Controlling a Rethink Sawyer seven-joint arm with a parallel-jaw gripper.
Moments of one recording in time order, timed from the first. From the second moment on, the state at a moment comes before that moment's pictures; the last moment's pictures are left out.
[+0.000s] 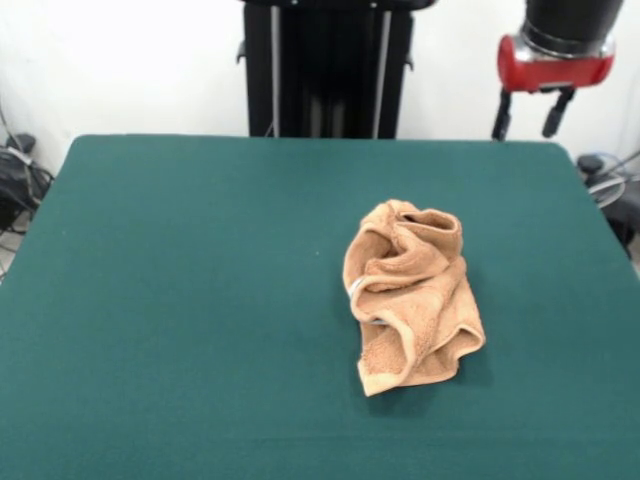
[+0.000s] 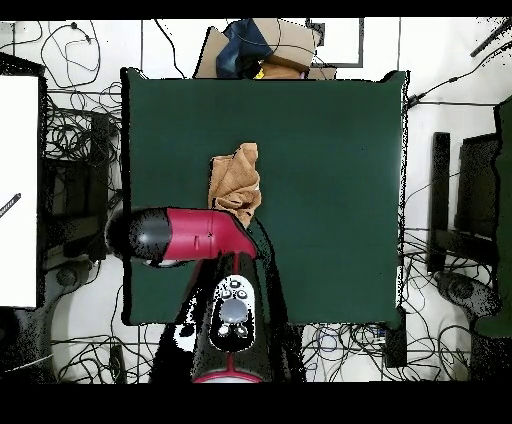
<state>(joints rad) 0.06 -0.75 -0.01 1.80 0.10 0.67 1.57</state>
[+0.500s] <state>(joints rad) -0.05 -0.79 -0.03 1.84 0.10 0.67 1.57</state>
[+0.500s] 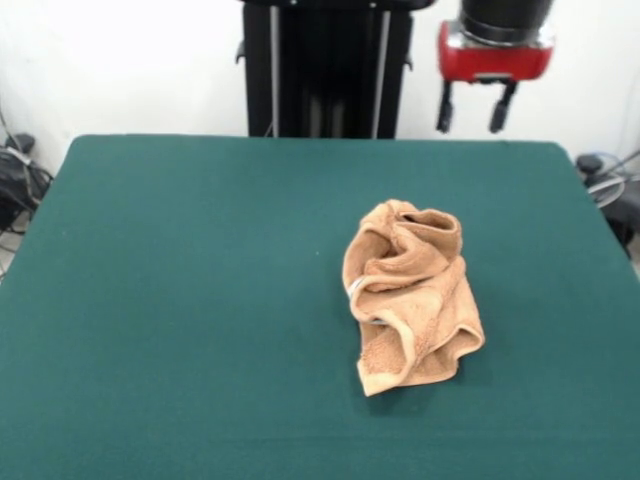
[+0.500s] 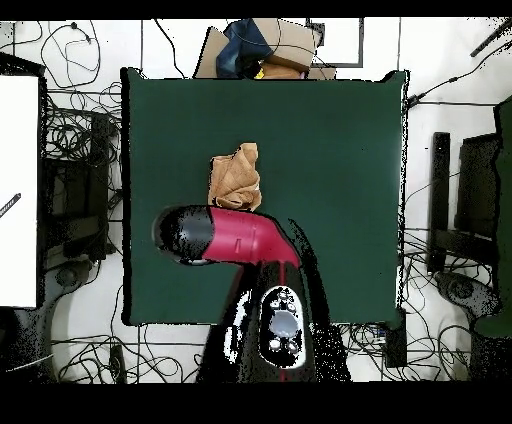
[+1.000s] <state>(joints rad) -0.15 -0.79 -0.07 1.85 0.10 0.67 1.57</state>
